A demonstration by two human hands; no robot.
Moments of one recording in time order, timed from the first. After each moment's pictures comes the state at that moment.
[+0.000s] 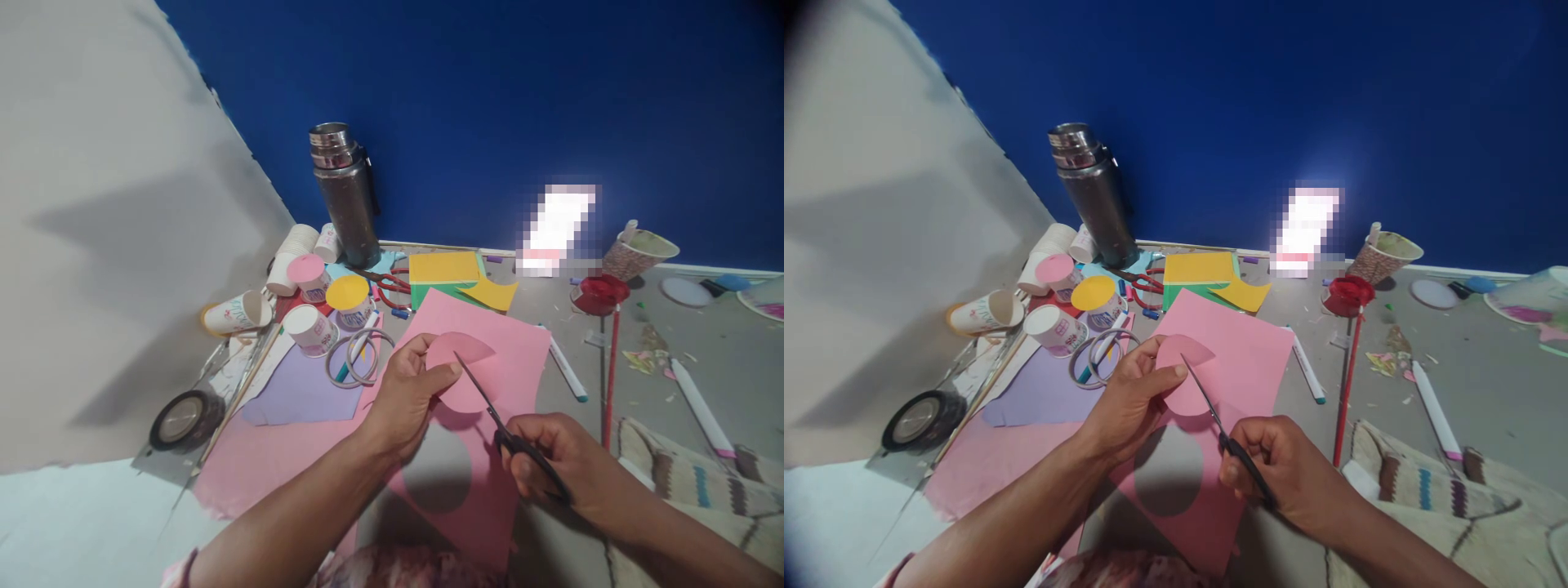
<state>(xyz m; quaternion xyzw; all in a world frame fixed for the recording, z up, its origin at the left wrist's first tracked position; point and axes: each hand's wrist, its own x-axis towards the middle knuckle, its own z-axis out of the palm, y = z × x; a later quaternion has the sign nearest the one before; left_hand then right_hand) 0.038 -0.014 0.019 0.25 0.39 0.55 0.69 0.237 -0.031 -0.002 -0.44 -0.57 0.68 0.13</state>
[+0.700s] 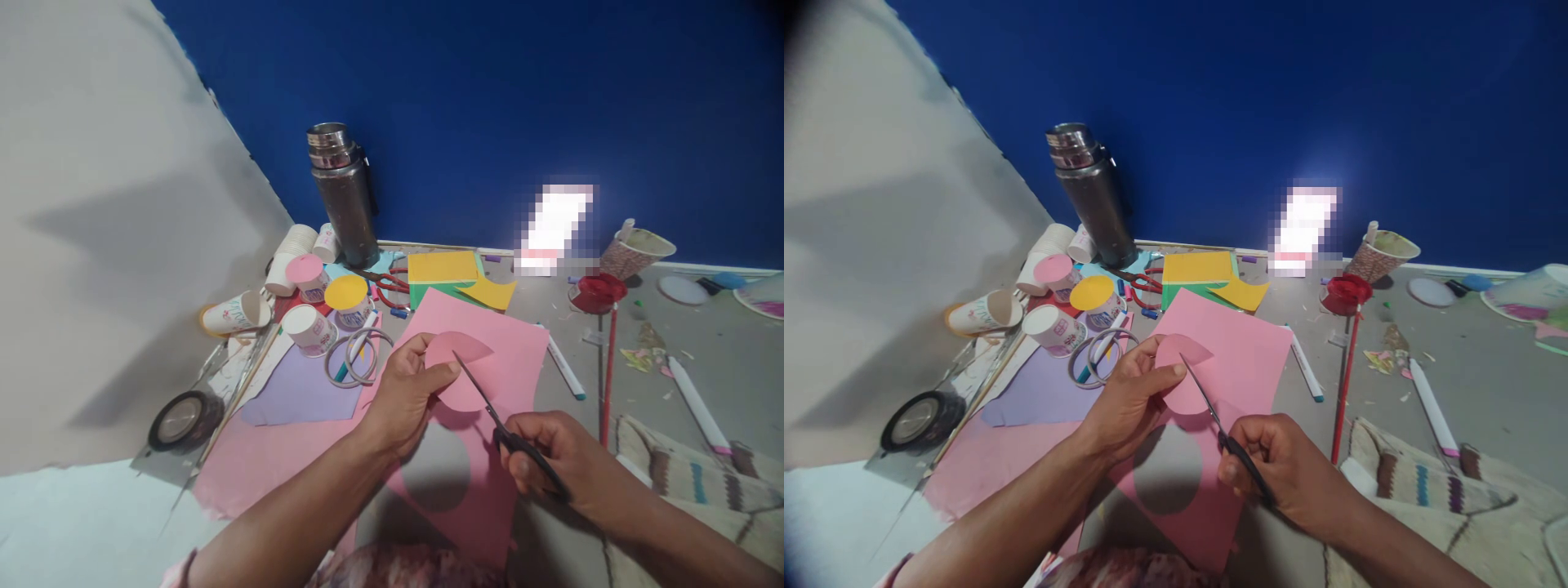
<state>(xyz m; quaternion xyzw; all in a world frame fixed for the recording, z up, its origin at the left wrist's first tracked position) 0.037 -0.014 0.018 0.25 0.38 0.55 0.70 0.239 -0.032 -0.002 -0.44 -0.56 0.69 0.13</state>
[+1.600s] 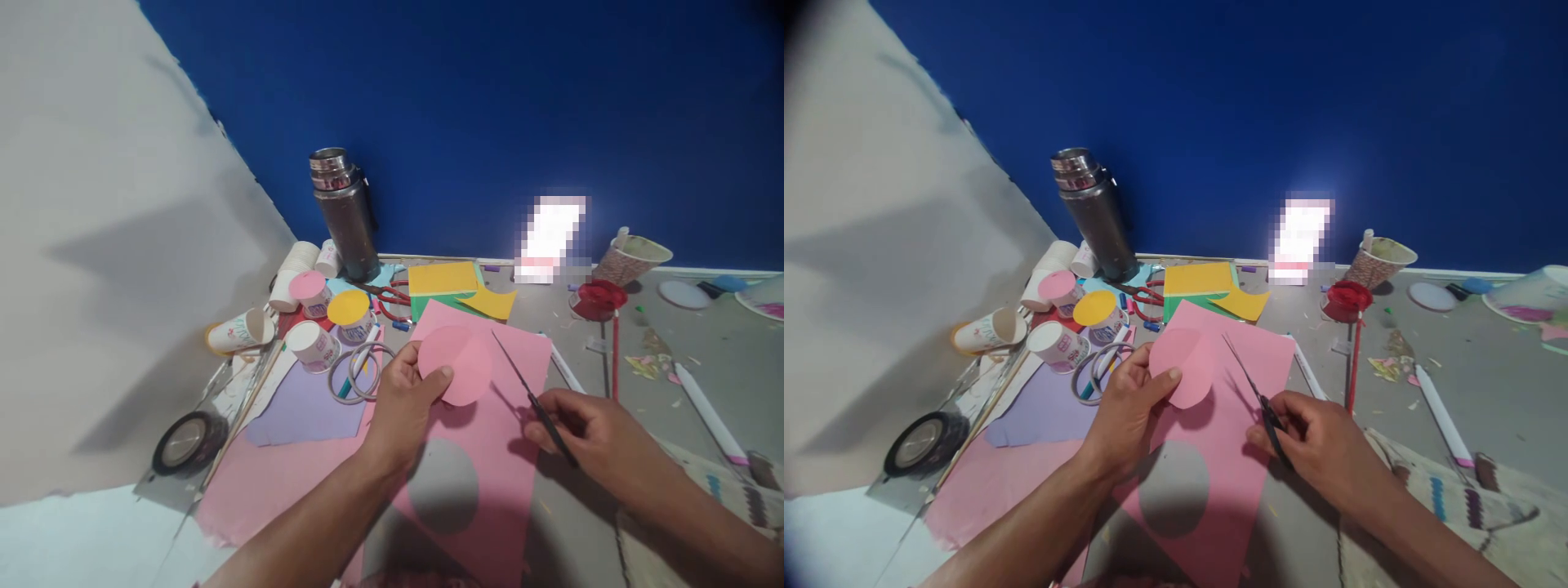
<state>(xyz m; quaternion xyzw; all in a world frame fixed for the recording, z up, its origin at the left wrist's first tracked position) 0.035 -0.013 0.020 0.26 0.44 0.58 0.64 0.265 -0.009 -0.009 -0.59 -0.68 0.41 0.17</state>
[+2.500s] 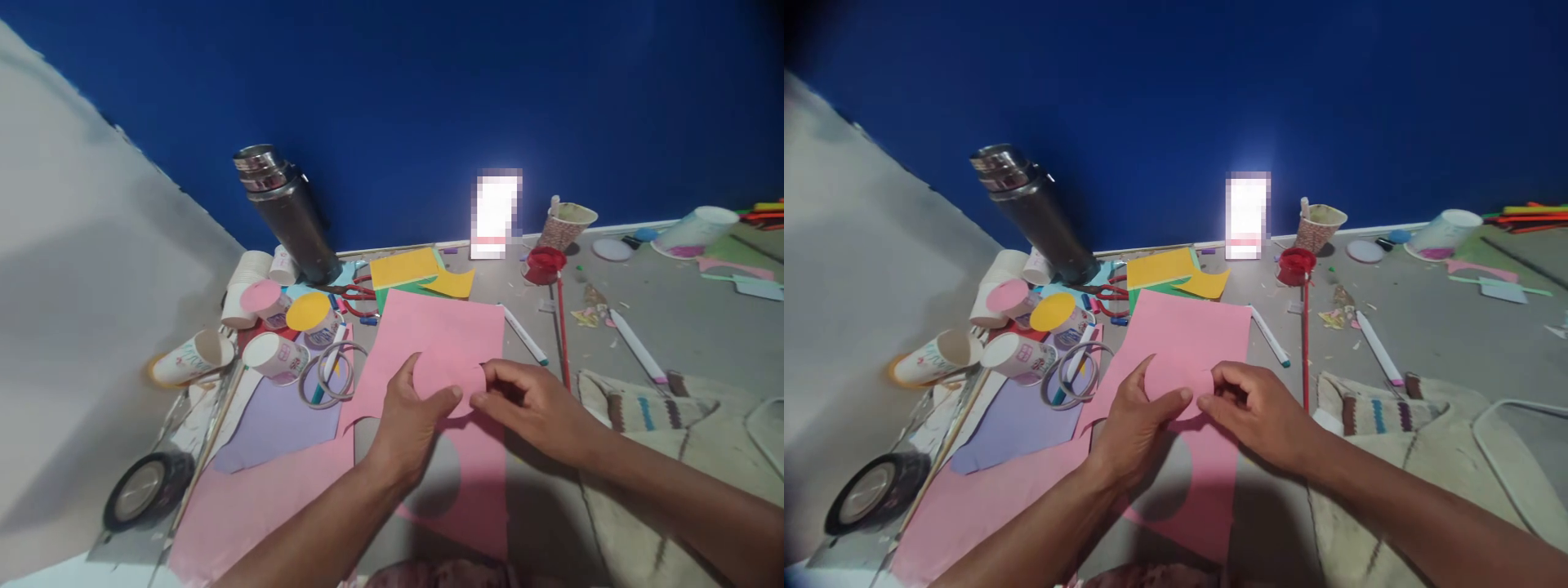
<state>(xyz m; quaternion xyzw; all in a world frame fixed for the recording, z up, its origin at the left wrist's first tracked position) 0.057 -0.030 0.007 0.34 0.50 0.47 0.65 0.236 -0.024 0.004 -0.51 -0.67 0.47 0.27</state>
